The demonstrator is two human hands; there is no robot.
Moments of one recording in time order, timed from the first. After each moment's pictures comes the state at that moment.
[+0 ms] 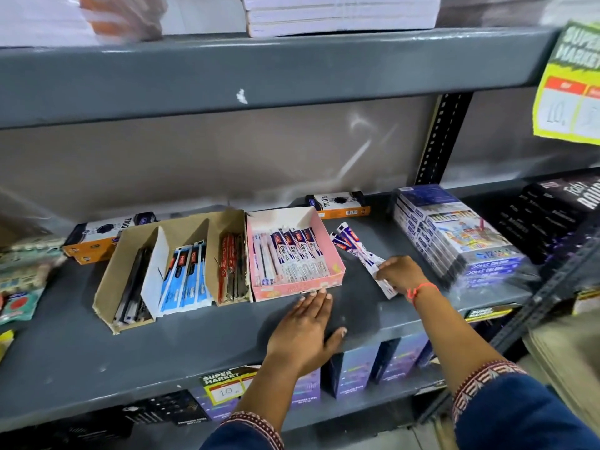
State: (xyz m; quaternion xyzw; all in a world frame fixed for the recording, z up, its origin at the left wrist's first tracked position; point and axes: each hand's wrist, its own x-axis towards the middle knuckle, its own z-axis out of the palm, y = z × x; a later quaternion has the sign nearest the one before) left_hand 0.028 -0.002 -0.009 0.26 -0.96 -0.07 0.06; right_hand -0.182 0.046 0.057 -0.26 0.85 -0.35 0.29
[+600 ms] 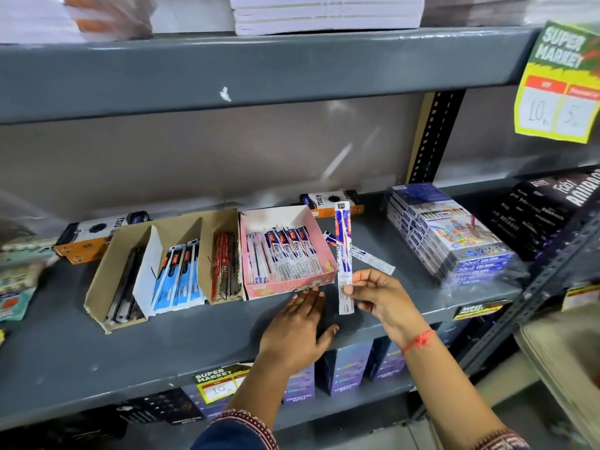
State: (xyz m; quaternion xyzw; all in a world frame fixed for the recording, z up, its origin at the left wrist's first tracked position) left_hand 0.027 -0.003 -0.012 0.26 -0.96 -0.05 0.10; right_hand -0.118 0.087 0.065 -0.25 0.61 -0.61 0.44
